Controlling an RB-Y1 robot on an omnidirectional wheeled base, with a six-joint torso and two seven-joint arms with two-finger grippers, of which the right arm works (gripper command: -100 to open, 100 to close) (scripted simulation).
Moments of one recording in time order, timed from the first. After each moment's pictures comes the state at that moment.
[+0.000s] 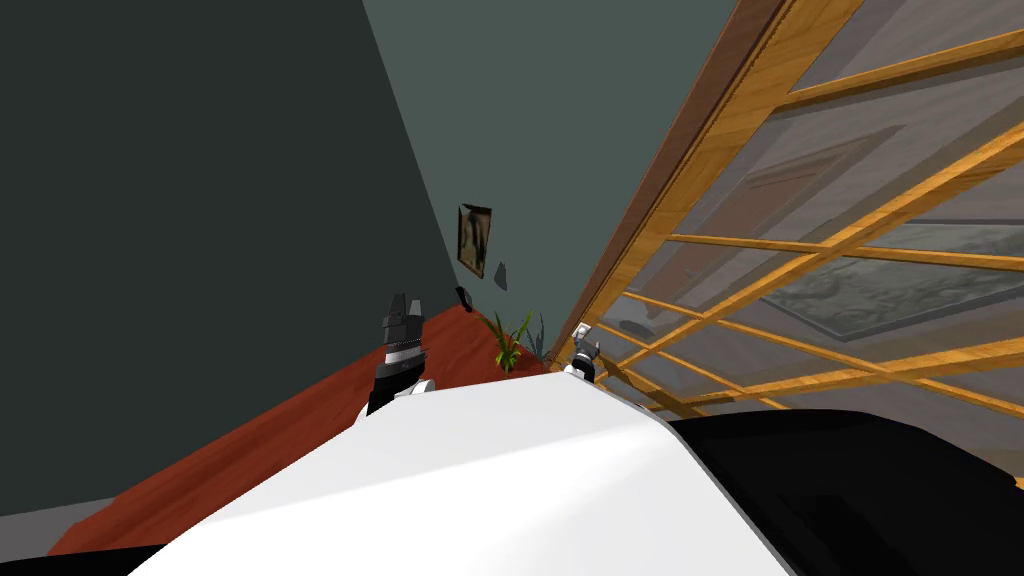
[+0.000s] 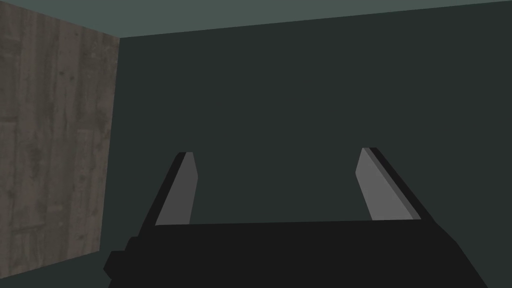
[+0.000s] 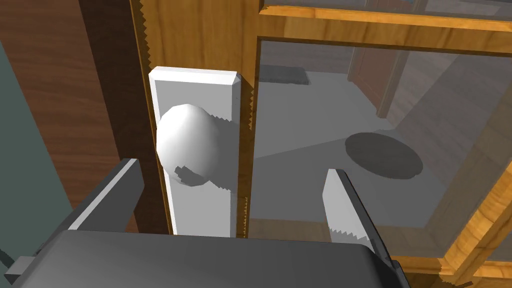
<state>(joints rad) -0.05 -0.25 -0.09 -0.57 -0.88 -0.95 -1.26</state>
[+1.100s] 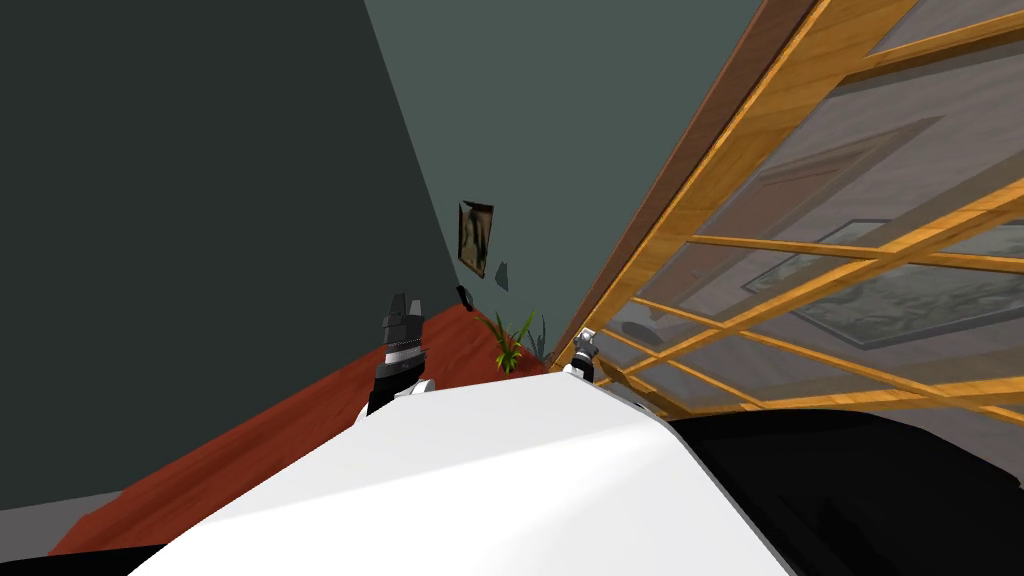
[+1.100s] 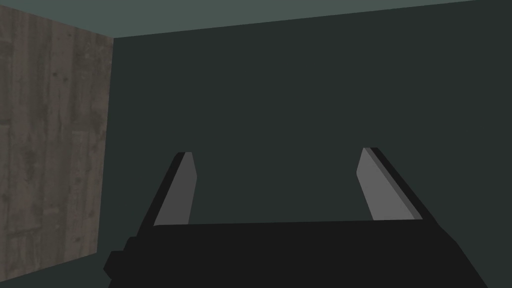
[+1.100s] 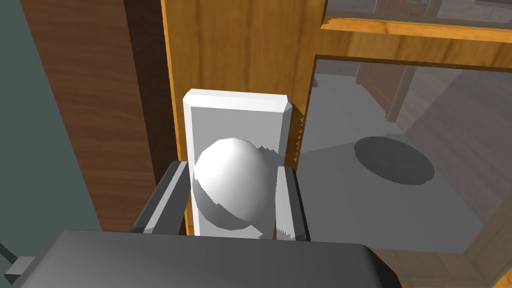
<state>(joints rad) -0.05 -0.25 -0.09 -0.58 -0.87 -0.95 -1.26</state>
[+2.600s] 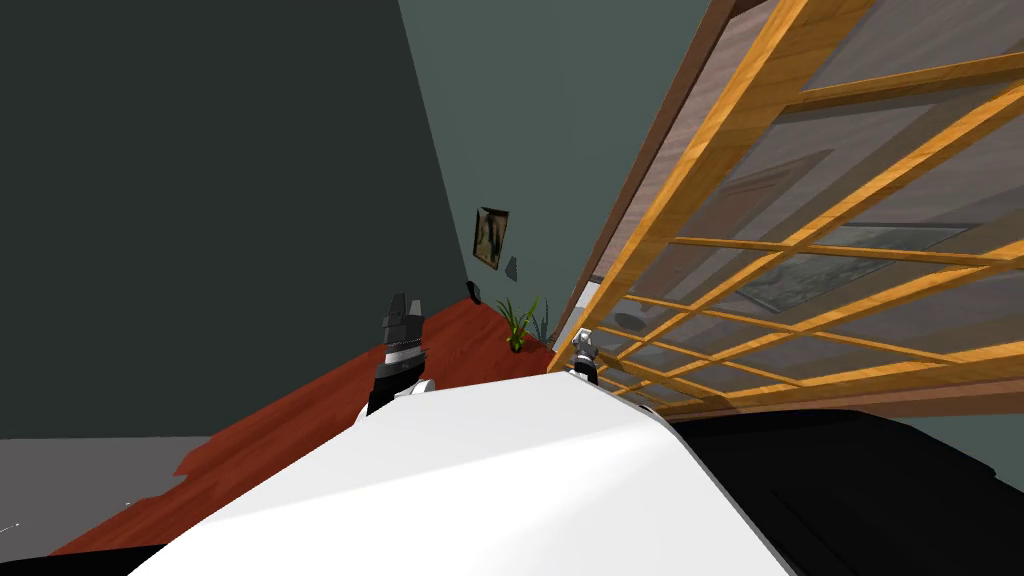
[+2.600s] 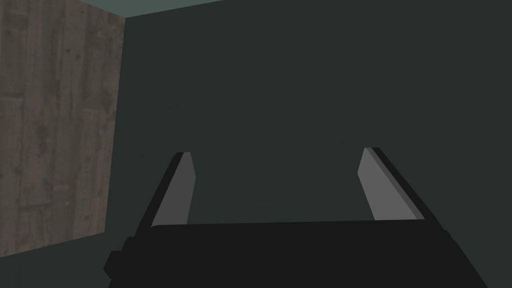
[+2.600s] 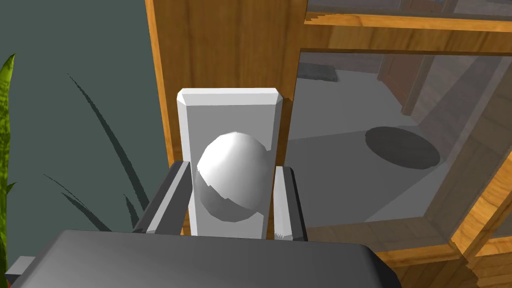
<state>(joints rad) -0.02 -0.31 0.01 -0.57 -0.83 -0.94 -1.38</state>
